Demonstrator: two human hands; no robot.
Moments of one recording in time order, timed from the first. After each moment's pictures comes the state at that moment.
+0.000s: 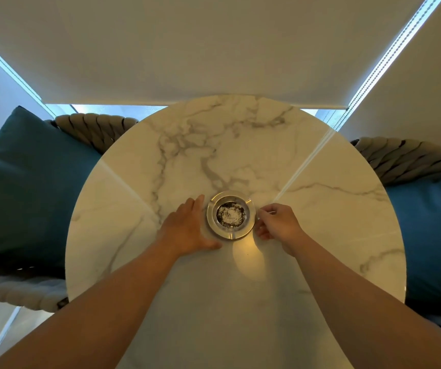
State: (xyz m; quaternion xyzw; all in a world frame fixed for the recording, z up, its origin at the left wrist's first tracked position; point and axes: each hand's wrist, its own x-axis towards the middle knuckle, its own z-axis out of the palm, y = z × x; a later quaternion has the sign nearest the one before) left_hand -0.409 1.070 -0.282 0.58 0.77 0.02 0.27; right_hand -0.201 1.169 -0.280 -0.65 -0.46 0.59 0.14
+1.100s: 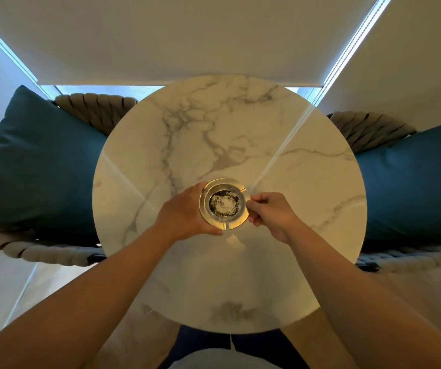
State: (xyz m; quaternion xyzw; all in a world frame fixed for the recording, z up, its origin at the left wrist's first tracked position) left_hand -0.401 0.973 -0.201 0.59 0.73 0.15 0.32; right_hand -0.197 1.051 -0.207 -0.60 -0.46 0.63 0.16
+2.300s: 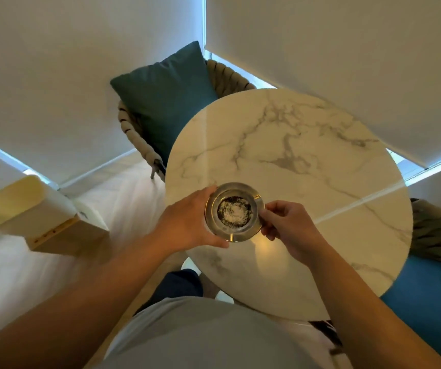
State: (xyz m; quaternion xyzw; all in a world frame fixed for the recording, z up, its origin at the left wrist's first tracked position) left_hand -0.274 0.799 -0.137 0.37 0.85 0.28 0.24; right_hand -0.144 0.996 -0.133 -0.34 -0.64 0.69 -0.01
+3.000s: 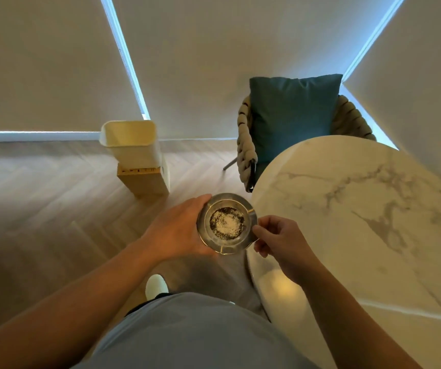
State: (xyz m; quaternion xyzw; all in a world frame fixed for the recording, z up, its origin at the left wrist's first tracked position) left_hand -0.242 0.619 -0.128 0.17 0.91 0.33 0.16; right_hand -0.214 0.856 -0.125 -0.15 -0.74 0.63 -0.21
